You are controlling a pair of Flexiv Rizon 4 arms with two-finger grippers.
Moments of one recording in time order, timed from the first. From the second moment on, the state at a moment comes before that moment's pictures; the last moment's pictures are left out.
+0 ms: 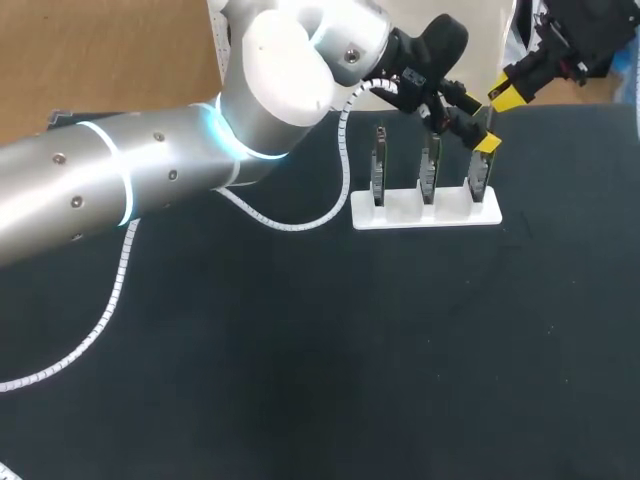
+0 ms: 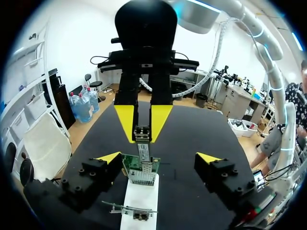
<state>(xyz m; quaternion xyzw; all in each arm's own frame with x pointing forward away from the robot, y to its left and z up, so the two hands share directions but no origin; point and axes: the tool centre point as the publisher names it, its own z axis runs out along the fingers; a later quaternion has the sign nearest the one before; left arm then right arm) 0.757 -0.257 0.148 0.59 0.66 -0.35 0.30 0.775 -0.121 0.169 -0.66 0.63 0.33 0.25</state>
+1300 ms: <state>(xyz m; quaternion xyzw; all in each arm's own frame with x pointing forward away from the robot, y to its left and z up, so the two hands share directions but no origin) 0.757 -0.257 0.148 0.59 0.66 -0.35 0.30 0.774 -0.124 0.173 -0.67 0.62 0.31 0.26</state>
